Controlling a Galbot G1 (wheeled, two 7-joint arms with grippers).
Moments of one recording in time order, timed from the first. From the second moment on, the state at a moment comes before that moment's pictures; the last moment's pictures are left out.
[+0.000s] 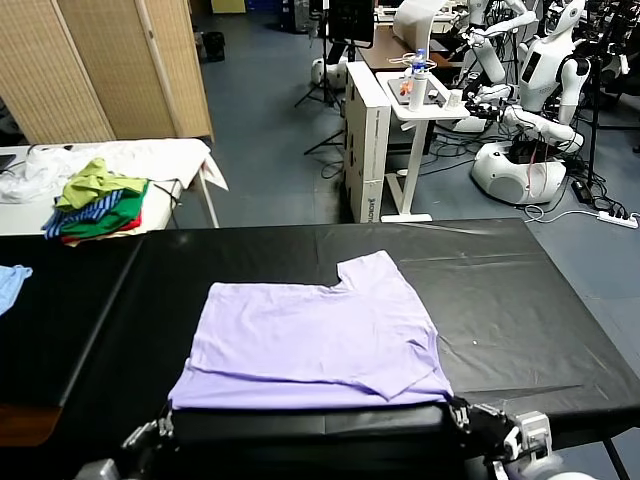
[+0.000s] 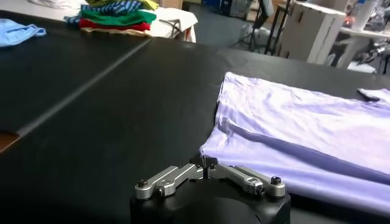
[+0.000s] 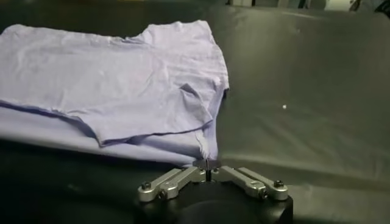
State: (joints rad) left arm 1.99 -1.34 -0.66 -2.34 -0.48 0.39 -0.32; right arm -1.86 0.98 0.67 2.41 0.62 -0.74 0.16
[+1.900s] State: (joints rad) left arm 0.93 -0.99 -0.35 -1.66 -0.99 0.65 -0.35; right arm -0.69 1.07 0.11 1.57 0.81 -0.74 0.25
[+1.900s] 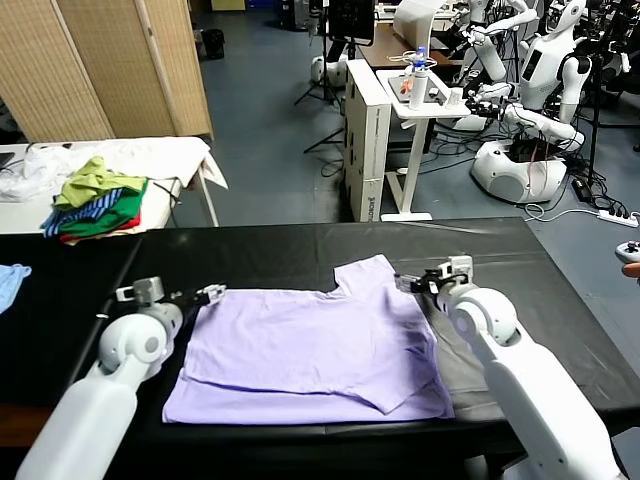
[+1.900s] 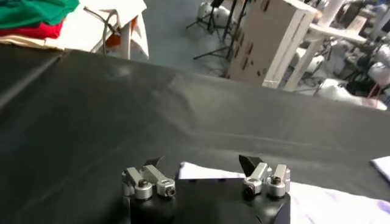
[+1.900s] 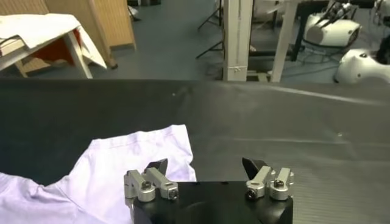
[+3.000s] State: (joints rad) left arm 0.95 -0.99 -0.34 -1.66 -0.97 0.65 -0.32; right arm -0.68 1.10 0.10 1.50 0.79 -0.74 0.21
